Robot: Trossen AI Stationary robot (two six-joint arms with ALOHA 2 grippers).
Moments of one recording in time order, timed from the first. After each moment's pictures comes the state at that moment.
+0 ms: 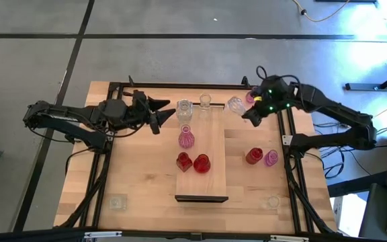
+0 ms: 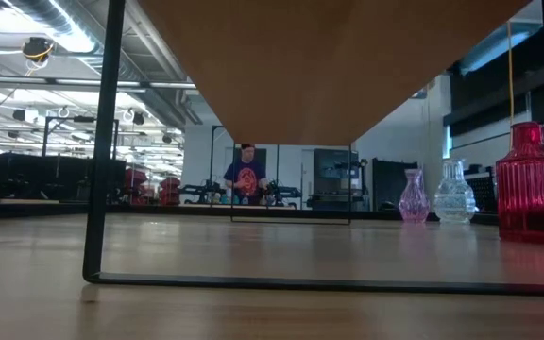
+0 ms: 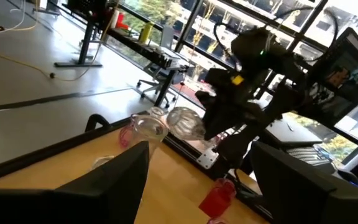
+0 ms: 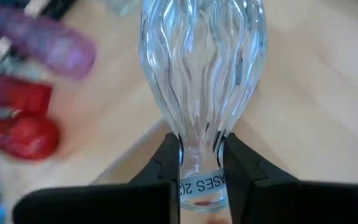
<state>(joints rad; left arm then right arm) -0.08 1.02 0.98 -0.04 -0.54 -0.51 -0.43 1.07 1.16 -0.96 -0.25 0.39</state>
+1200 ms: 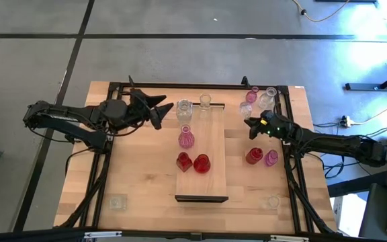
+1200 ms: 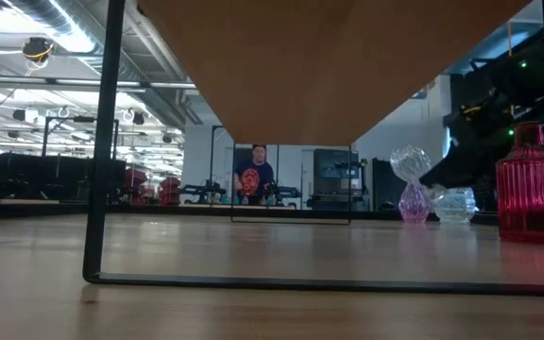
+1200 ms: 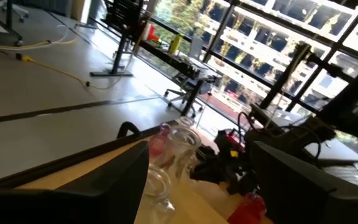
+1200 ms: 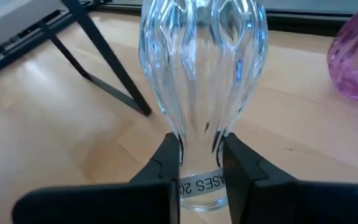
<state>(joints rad) -0.08 1.02 0.98 -0.07 -0.67 -0.51 -0.43 0.65 0.01 0.21 0.18 0.44</state>
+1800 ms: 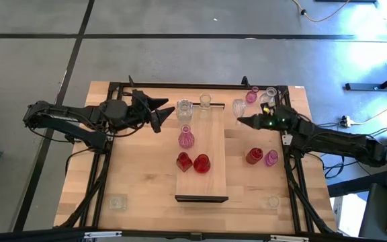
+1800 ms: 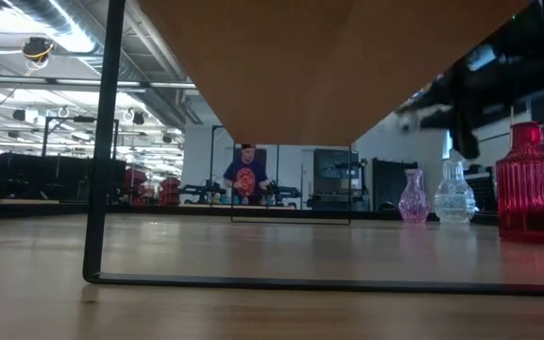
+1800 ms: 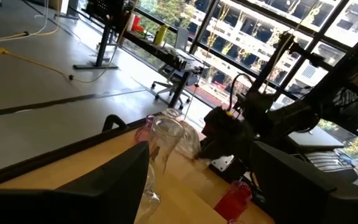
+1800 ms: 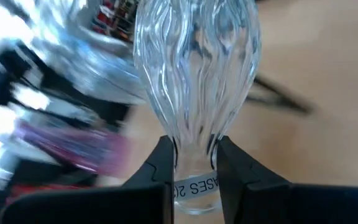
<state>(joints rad) -0.08 1.02 0.98 -0.07 -0.60 -0.51 -0.43 0.64 0.27 0.13 -0.19 1.03</state>
